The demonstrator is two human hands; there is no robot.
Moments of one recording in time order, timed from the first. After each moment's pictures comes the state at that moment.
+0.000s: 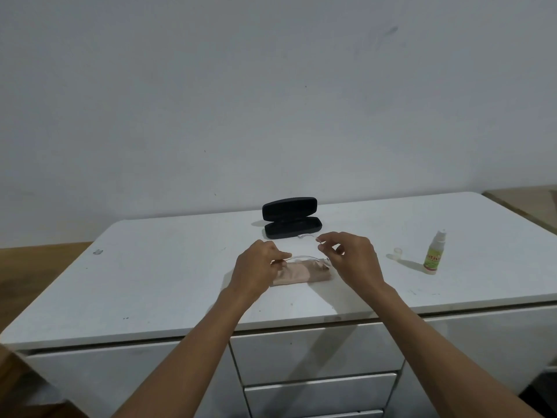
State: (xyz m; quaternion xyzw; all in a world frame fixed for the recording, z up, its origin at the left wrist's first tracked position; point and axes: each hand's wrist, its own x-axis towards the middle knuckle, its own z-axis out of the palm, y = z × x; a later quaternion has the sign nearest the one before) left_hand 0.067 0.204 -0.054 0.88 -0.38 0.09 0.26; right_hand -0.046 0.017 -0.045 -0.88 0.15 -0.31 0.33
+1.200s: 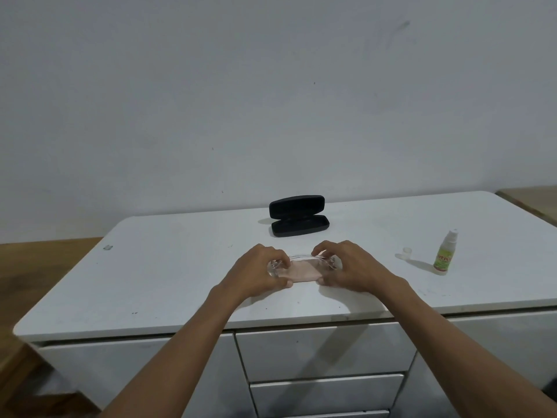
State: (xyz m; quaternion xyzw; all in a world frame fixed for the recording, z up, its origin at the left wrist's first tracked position) left_hand 0.073 0.229 -0.047 0.88 -0.41 -0.02 0.25; right_hand -0.043 0.008 -0.039 -0.96 0.06 -0.06 0.25
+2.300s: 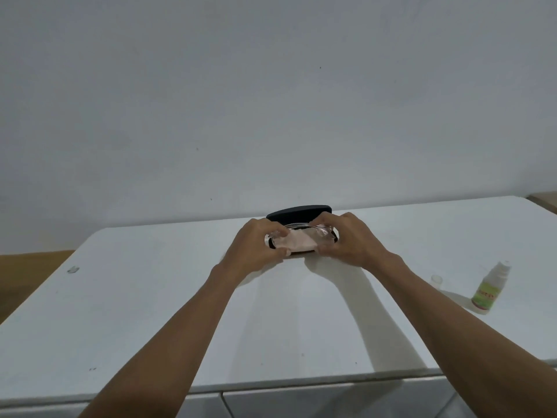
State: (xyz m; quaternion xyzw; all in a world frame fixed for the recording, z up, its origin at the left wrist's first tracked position) left_hand 0.181 0.169 -0.036 0.84 -0.40 0.04 0.37; right_hand 0.069 -0.045 -0.032 -0.95 0.05 -0.17 0.26
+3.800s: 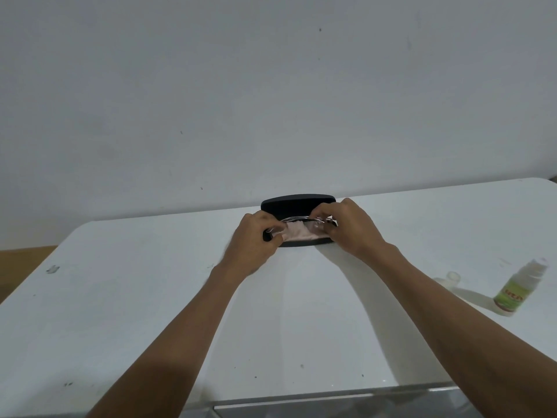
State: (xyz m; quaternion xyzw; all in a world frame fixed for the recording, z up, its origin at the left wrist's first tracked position) left_hand 0.207 0.152 -0.073 0.85 -0.38 0.06 0.36; right_hand 0.112 -0.065 -0.063 -0.94 0.05 -0.20 0.26
